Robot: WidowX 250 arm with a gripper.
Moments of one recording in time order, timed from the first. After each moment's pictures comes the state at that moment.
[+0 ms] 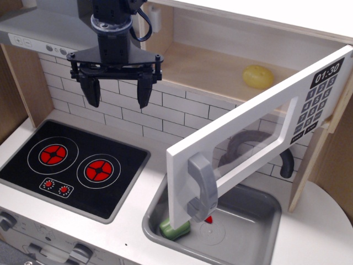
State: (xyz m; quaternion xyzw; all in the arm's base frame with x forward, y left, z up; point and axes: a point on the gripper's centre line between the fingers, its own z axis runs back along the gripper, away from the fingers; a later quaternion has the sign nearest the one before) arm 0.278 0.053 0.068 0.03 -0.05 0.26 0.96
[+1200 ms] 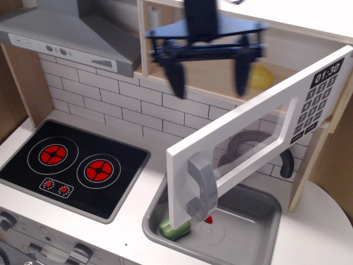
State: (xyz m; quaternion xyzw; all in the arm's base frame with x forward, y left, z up) arm 0.266 -0.077 0.140 -0.09 -0.03 0.16 0.98
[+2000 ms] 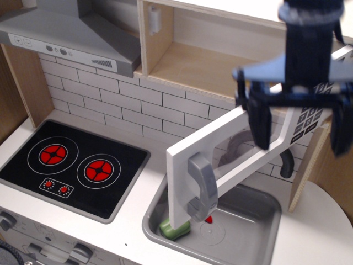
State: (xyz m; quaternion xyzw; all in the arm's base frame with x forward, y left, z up) arm 0.237 -0.159 0.133 -0.11 0.01 0.13 0.99
